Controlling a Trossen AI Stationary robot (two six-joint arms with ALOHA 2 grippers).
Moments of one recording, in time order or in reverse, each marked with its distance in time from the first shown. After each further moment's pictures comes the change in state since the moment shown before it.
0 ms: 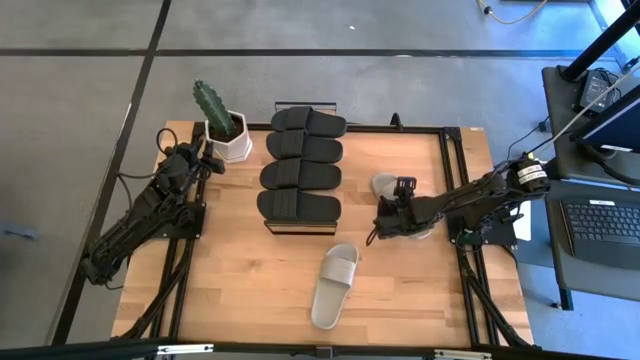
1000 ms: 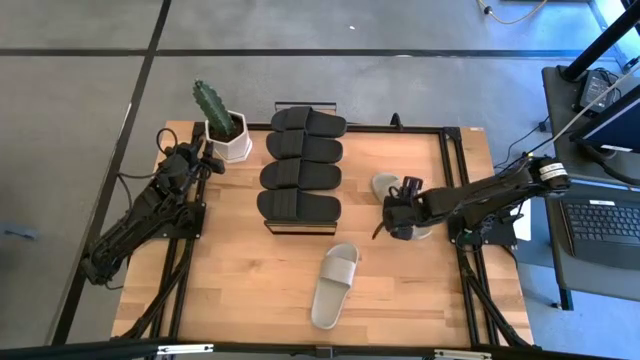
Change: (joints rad) left arm 0.000 0.000 0.000 -0.001 0.000 0.000; right arm -0.016 -0.197 0.000 -0.002 -0.226 0.069
